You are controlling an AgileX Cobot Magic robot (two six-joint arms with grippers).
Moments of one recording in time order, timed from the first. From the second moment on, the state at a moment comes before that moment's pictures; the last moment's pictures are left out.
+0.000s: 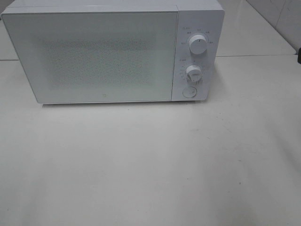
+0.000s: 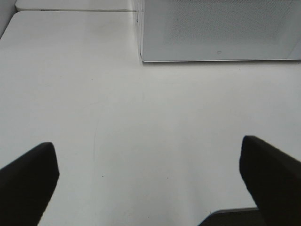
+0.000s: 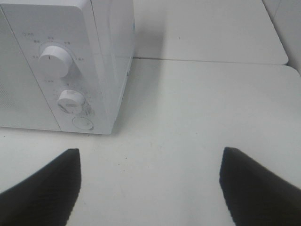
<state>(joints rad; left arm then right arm) -0.02 0.00 -0.52 -0.10 1.09 0.03 0.08 0.82 -0.54 0.01 0.19 0.00</state>
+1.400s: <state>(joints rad) -0.02 0.00 -0.52 -0.10 1.09 0.03 0.38 1.50 -0.40 0.46 -0.89 -0.26</state>
